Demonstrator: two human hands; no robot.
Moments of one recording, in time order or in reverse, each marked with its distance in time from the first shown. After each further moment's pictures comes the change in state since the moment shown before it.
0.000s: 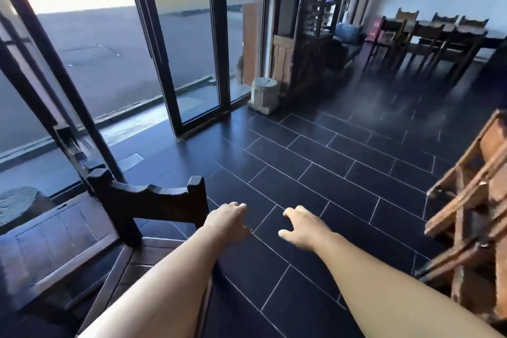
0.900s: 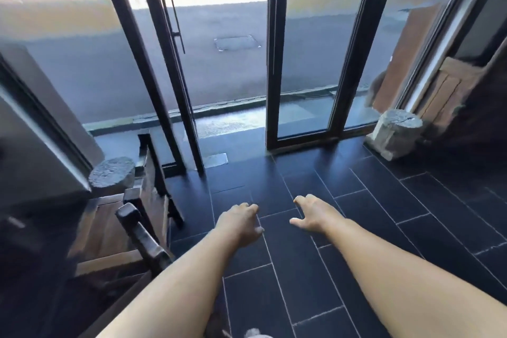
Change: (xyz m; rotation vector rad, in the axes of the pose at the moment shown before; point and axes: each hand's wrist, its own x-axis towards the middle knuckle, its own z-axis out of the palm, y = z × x) left_hand 0.324 -0.168 -0.105 -0.183 0.015 -0.628; right_hand 0.495 -0.124 -0.181 -0.290 -0.164 -0.564
